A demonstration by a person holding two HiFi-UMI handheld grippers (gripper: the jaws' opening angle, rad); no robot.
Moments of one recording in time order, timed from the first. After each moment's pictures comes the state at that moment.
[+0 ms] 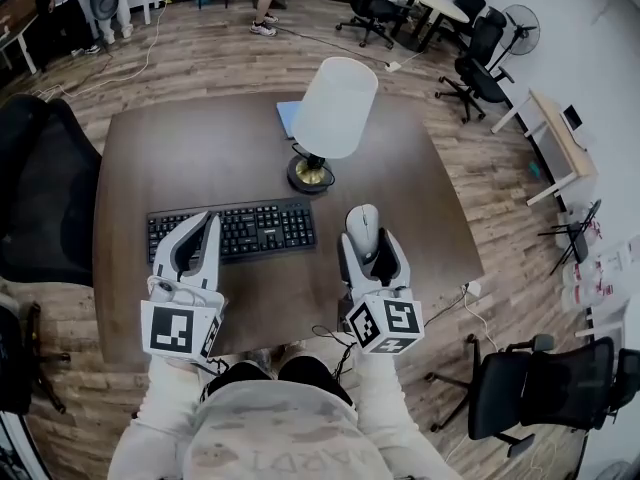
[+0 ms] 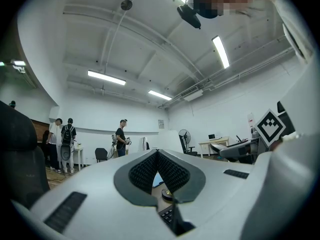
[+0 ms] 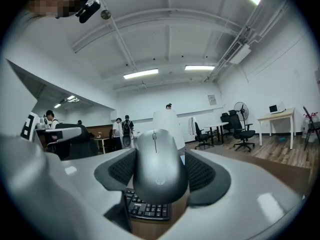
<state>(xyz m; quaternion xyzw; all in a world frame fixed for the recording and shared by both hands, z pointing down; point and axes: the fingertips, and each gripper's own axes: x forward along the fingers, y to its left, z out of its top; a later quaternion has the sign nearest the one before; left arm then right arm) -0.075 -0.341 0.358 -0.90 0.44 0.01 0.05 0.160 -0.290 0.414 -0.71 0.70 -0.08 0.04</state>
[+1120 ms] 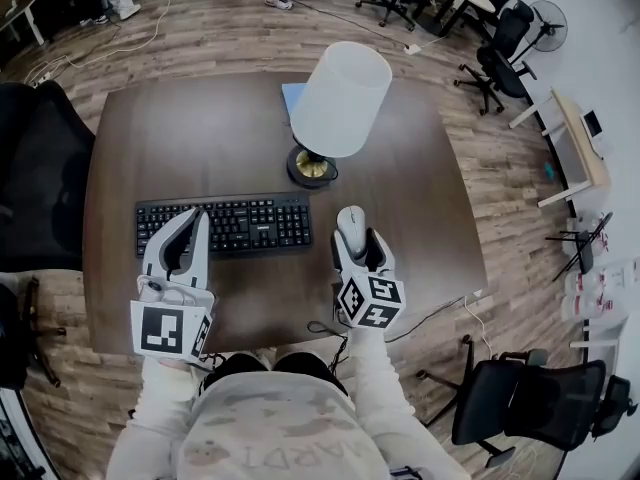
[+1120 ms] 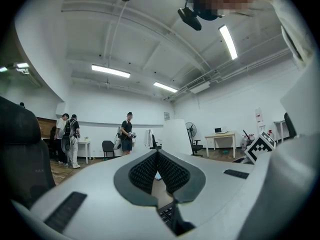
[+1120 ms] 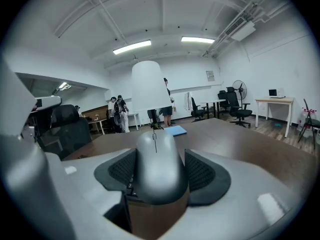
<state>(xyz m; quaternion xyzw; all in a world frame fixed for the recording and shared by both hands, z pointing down) -0.053 -0.381 0.382 -0.88 0.47 -0.03 0.02 0.213 -0.355 0.537 -0.70 0.69 -0.20 -0.05</state>
